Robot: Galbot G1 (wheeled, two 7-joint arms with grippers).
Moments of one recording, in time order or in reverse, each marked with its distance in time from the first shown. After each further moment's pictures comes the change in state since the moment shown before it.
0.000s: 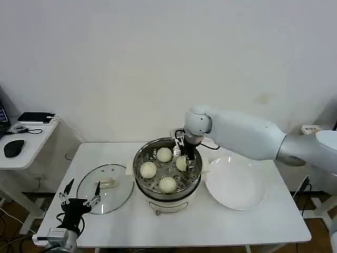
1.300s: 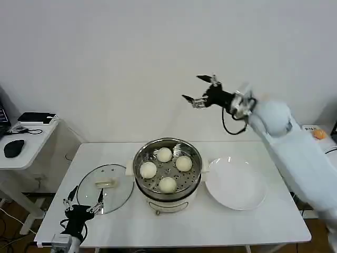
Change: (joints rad) left arm 0.031 0.004 0.026 0.036 0.005 -0.027 -0.006; right arm -0.798 -0.249 1.202 0.444 0.305 0.290 0.797
